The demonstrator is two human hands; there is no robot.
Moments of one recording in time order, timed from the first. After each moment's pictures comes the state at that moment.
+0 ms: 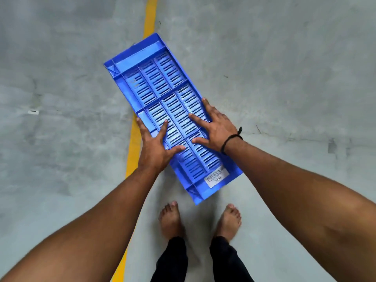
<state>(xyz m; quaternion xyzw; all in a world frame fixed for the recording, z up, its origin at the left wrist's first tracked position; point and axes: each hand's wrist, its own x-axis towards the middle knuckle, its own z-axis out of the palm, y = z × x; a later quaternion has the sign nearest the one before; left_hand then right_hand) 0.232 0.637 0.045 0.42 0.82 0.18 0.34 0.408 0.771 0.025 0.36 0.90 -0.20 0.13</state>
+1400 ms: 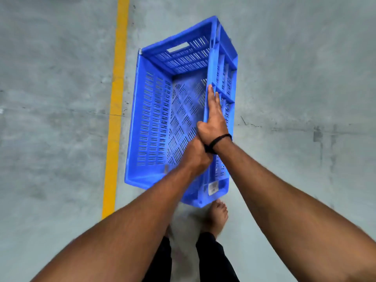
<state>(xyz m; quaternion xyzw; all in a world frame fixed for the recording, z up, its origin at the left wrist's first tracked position) 0.387 0.685 0.038 0.41 0.70 0.28 0.51 0.436 0.766 0.035 0.60 0.66 -0.43 -0.14</state>
